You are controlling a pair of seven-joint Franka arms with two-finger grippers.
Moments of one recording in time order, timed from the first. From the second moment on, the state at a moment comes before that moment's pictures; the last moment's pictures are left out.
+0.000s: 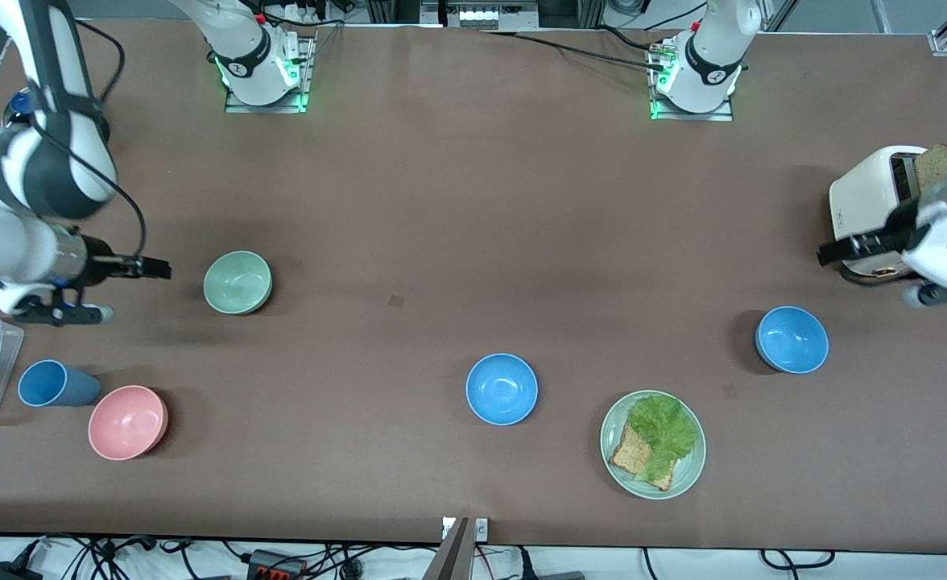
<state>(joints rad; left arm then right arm) 0.17 0.23 -0.09 -1.62 0.06 1.69 -0.16 0.01 0.36 -0.07 -1.76 0.01 1.88 -0.04</state>
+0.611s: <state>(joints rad) 0.28 0.52 -0.09 -1.63 0.07 2.03 -0.09 0.03 0.57 -0.05 -1.75 0.01 1.98 -0.04</state>
